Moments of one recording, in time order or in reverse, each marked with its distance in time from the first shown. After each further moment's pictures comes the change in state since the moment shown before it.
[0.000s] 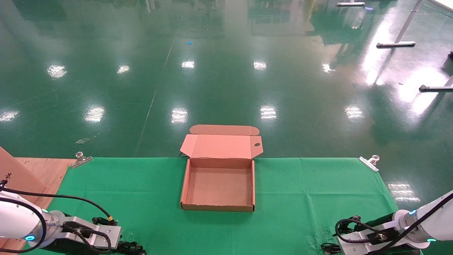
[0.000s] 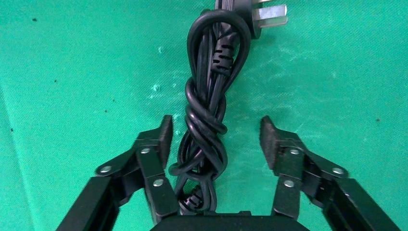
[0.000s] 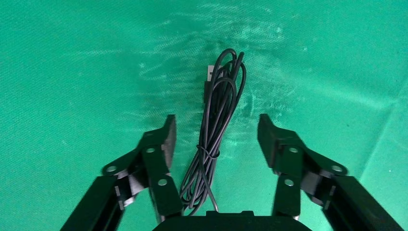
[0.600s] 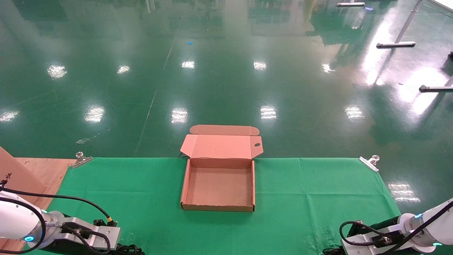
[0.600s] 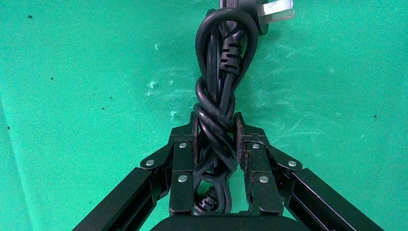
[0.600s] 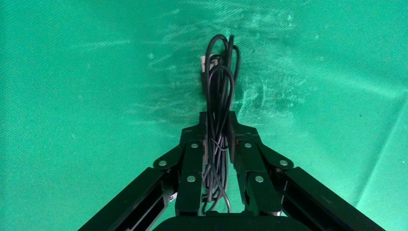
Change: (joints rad) left arm -0.005 0.006 0.001 0.027 0.001 0.002 0.019; right arm 0.006 0.006 0.008 -0.038 0.011 -0.002 -0.025
